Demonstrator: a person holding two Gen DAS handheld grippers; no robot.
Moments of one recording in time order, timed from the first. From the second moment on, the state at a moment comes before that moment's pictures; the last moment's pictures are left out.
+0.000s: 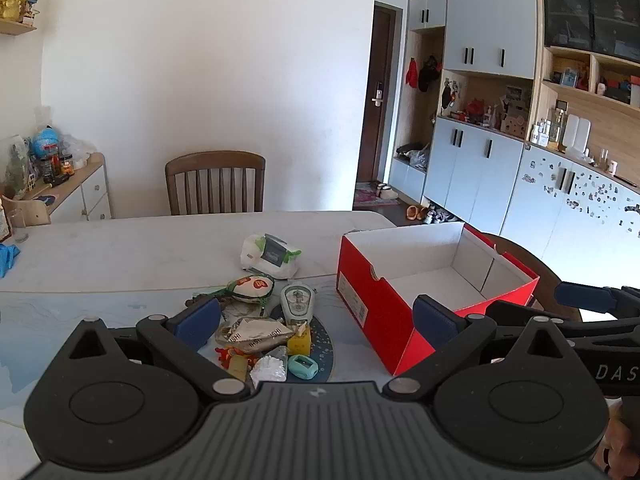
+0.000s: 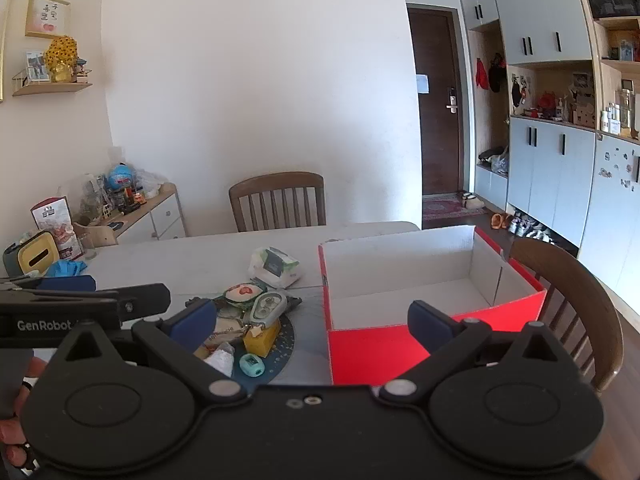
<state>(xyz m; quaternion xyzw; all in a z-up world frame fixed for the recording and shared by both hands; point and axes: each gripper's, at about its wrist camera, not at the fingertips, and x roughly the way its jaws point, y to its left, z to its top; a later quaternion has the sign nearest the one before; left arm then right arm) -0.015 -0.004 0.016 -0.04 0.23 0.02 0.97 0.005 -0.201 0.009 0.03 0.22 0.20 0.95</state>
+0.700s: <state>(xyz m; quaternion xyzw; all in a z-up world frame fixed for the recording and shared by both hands) 0.021 0.037 -0.006 -0.04 0.27 0.02 0.96 0.025 -0.164 -0.007 -0.01 0.26 0.24 0.93</state>
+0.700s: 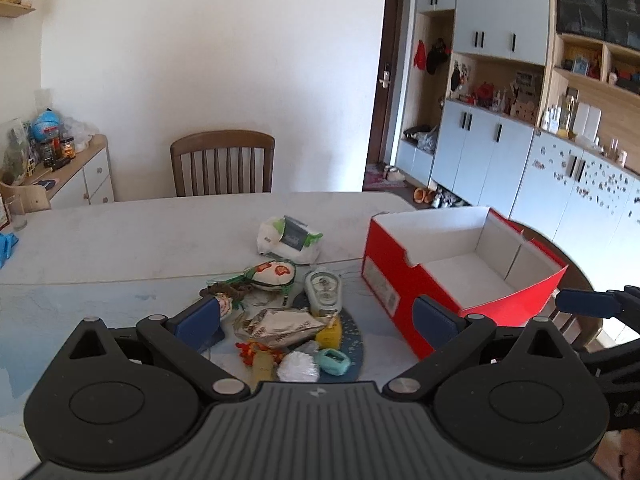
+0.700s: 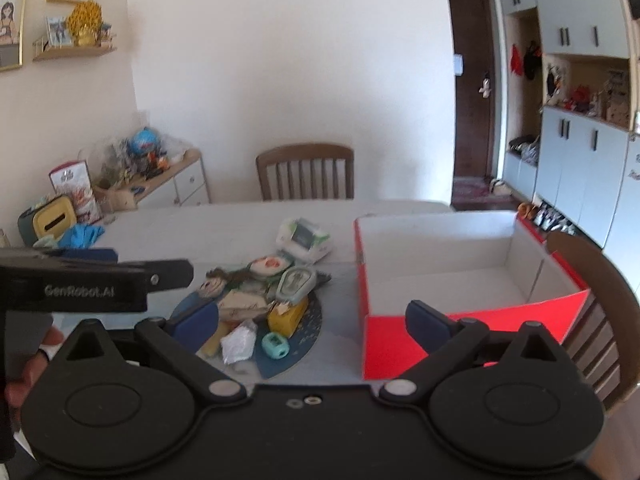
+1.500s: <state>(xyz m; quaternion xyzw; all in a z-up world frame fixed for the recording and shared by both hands) 0.157 0.083 -0.097 0.02 0.39 -0.06 0.92 0.077 -0.056 -0.081 -0.07 0.37 0.28 0.88</state>
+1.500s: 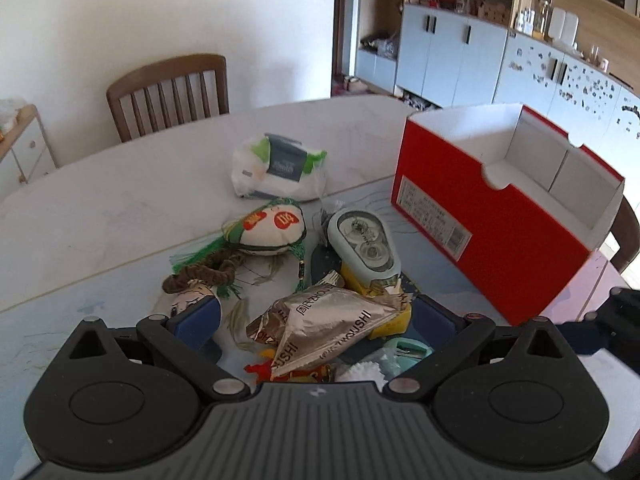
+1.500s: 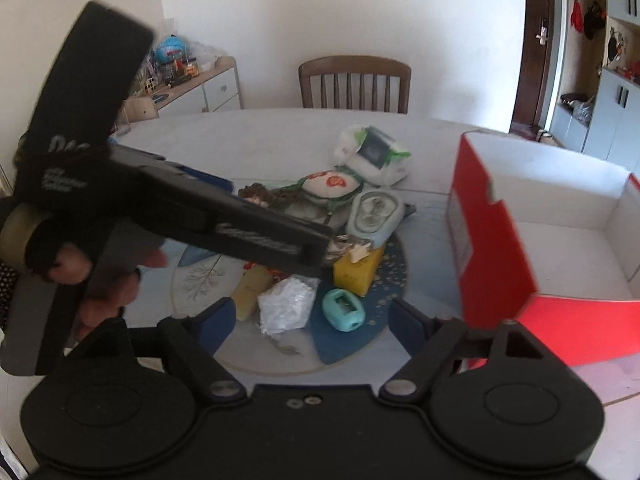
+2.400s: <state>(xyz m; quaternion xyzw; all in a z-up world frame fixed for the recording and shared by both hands) 0.193 0.111 -0.125 -0.04 0.43 -0.10 0.89 0.112 -0.009 -0.113 -0.06 0.43 0.29 0.86</state>
